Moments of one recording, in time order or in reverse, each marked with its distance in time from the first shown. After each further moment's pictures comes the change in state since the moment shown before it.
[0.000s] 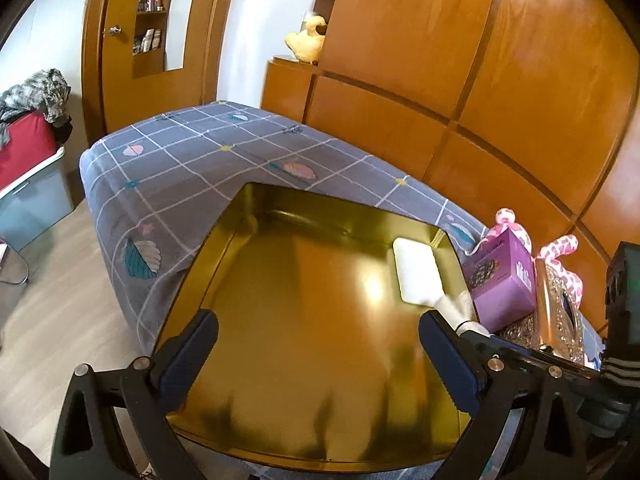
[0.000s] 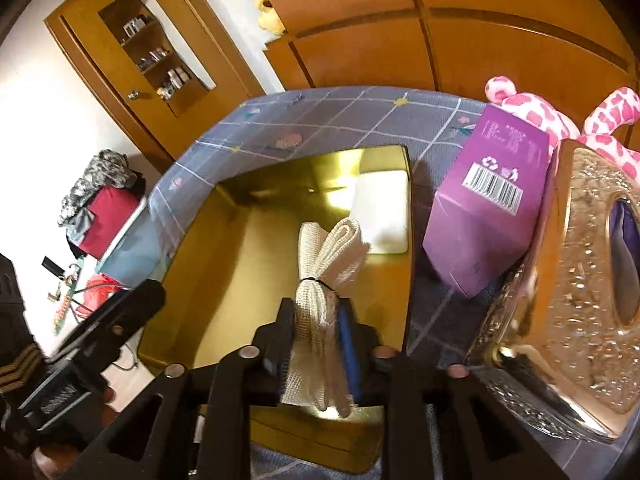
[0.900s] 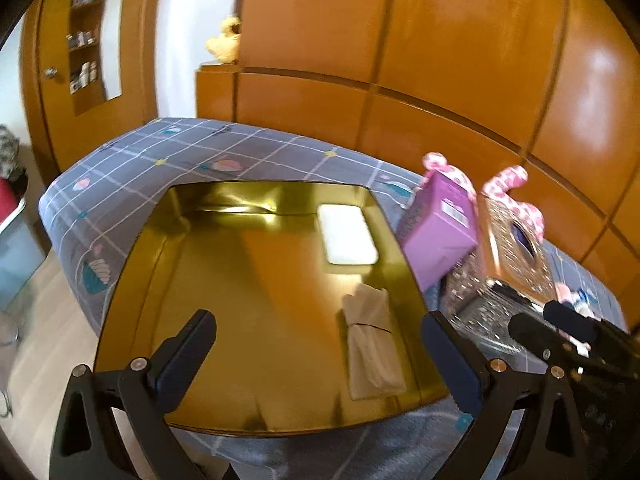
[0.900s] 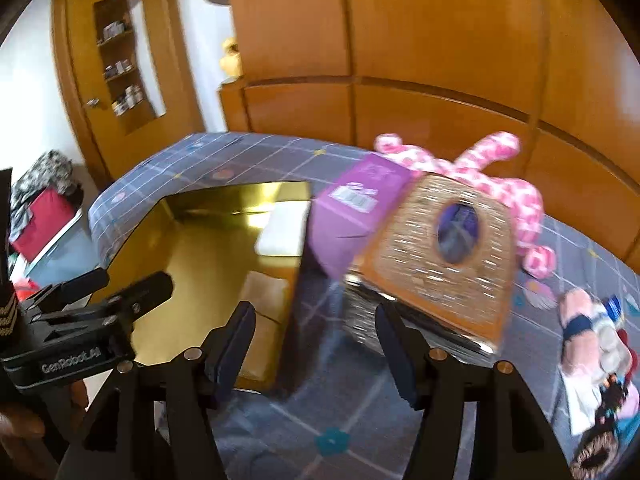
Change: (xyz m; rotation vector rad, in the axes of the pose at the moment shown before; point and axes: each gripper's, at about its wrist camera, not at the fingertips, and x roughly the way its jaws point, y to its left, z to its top) left arm -0.014 -0.065 -0.028 0.224 0.032 -0.109; right arm -0.098 -0.015 -0.066 -0.027 -0.231 -0.324
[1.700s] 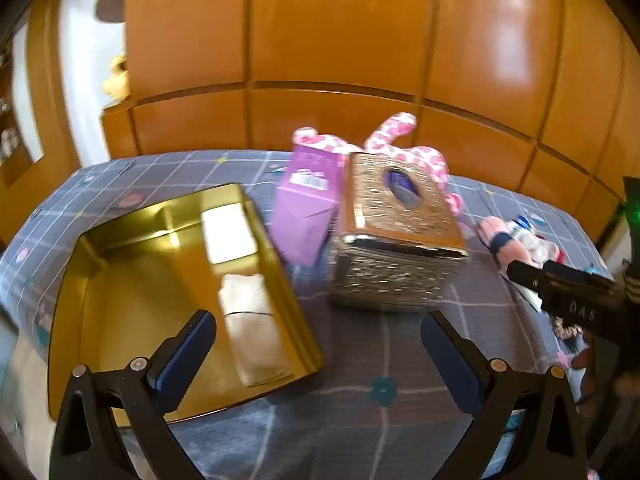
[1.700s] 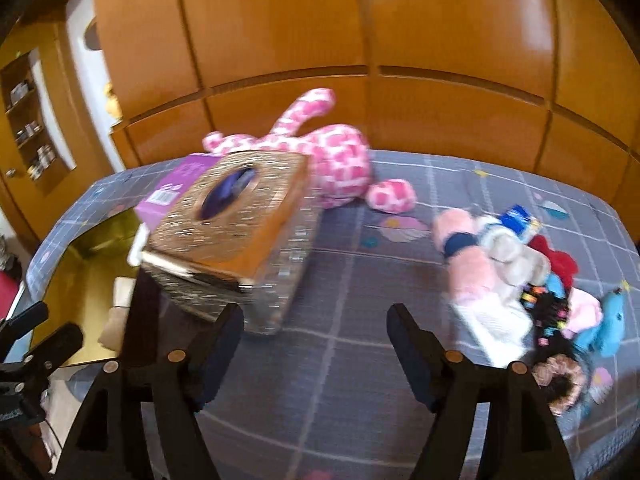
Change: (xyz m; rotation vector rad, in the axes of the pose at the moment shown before) left arm -0.015 -0.089 -0.023 0.282 0.009 -0.192; right arm -0.044 -0.126 -0.048 0.276 -0.010 -0.252
